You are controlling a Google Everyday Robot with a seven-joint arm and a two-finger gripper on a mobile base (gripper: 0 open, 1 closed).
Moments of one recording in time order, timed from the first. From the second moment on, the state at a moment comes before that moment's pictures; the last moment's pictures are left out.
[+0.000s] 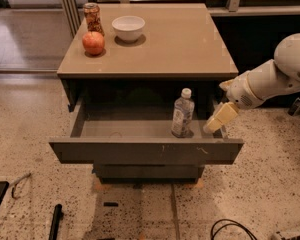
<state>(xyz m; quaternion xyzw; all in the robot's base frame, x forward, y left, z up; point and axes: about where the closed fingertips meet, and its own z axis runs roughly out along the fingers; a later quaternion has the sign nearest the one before) 0.596 -0.195 0.768 -0.51 0.80 0.14 0.28</state>
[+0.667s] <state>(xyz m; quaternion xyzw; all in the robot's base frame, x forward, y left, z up) 0.597 -0.196 0.761 -0.50 0.80 0.14 0.30</state>
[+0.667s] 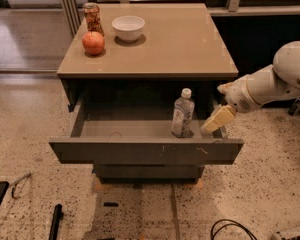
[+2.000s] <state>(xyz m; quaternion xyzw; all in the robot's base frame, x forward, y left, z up) 0.629 -0.157 0.732 -0.50 0.77 0.15 0.37</state>
